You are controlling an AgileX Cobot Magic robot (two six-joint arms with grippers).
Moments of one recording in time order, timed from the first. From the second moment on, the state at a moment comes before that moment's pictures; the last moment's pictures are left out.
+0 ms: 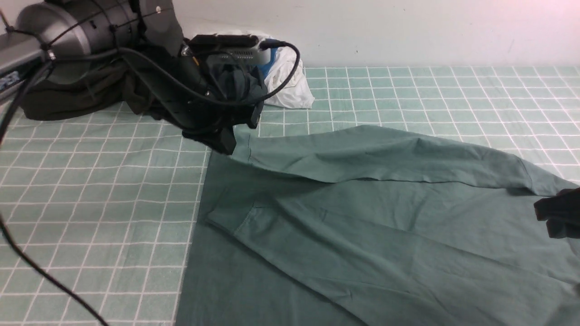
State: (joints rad) right arm -0.03 1.41 -0.91 -0.04 0.86 0.08; left arm -0.28 1.86 -1.60 -0.25 1.02 0.08
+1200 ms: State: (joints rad) right arm 0.48 1.08 -0.93 0.17 1.24 -0.10; left arm -0.80 1.42 -0.66 -0.12 0.97 0.44
